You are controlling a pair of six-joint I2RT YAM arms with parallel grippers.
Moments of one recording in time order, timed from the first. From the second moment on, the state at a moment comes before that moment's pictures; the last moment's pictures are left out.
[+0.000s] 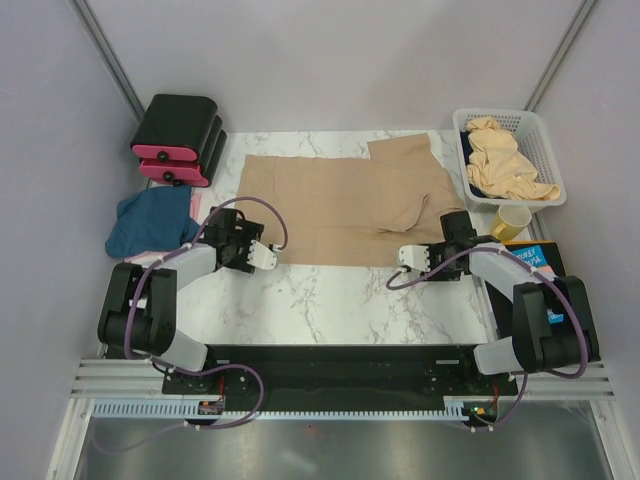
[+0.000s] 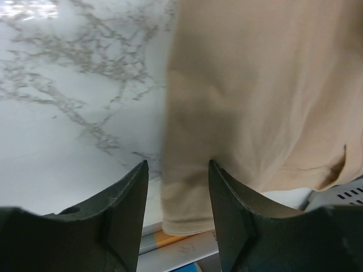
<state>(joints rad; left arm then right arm) -0.17 1.50 0.69 -0.11 0.10 1.69 0.14 1.41 0.70 -0.50 -0.15 -1.44</state>
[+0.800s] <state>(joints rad) -0.16 1.44 0.65 -0.35 0.10 1.68 0.15 1.30 0.64 -0.62 -0.14 -1.56</state>
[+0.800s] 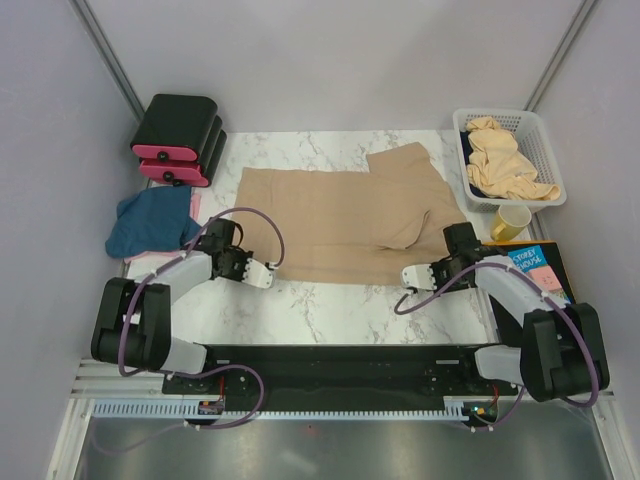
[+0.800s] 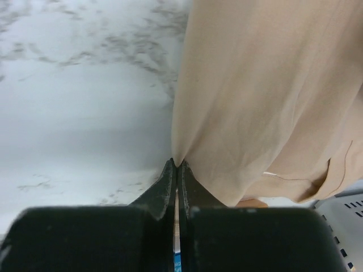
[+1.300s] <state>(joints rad) -0.15 1.20 0.57 -0.64 0.14 1.71 0.15 1.09 0.59 -0.93 -0.15 -1.78</state>
